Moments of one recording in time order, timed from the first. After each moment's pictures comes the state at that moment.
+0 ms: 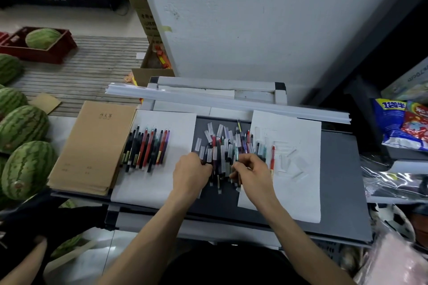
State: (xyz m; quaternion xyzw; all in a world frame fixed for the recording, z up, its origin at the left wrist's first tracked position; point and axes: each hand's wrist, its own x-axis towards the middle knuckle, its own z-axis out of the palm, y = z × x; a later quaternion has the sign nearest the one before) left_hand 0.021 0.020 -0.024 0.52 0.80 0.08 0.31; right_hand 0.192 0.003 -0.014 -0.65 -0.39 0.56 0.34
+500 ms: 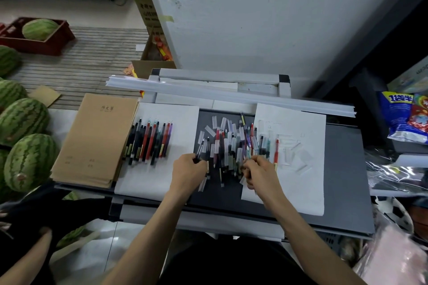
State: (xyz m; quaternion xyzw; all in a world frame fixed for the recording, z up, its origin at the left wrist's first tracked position) left_hand 0.003 0.004 -0.028 0.43 0.79 0.15 0.41; right_hand 0.203 -0.001 -0.031 -0.67 -0.34 0.60 0.27
